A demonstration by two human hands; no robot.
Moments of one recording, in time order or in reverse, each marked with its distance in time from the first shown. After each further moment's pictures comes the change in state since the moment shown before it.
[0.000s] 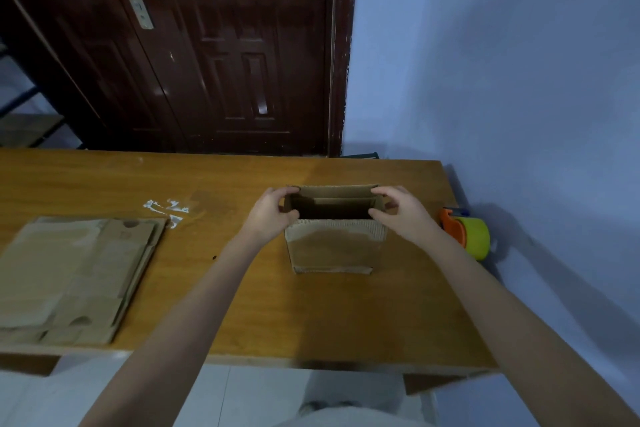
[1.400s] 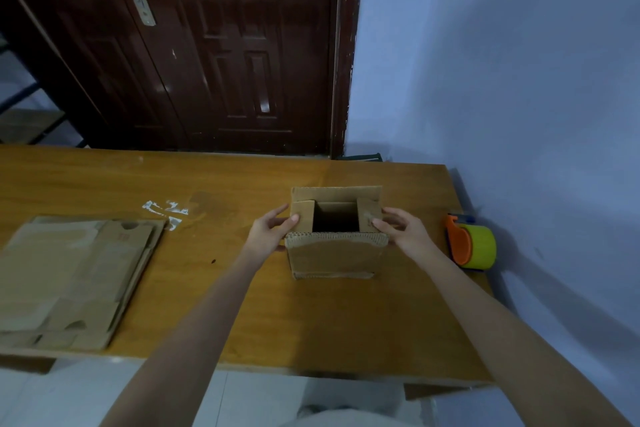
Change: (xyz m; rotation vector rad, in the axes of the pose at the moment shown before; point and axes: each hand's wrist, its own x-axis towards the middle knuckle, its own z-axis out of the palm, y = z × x) left_hand -0.001 -0.035 0.024 -0.575 0.002 -0.259; right_hand 0.006 0.030 0.025 0.534 -0.036 0.300
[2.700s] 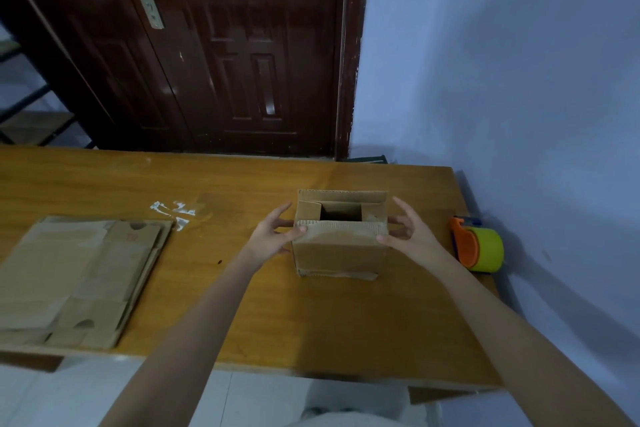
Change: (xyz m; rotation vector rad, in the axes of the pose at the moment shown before) left_hand -0.003 0.001 -0.012 0.097 -0.117 -0.004; right_hand -0.007 0.000 -0.003 -0.113 -0.089 -0.071
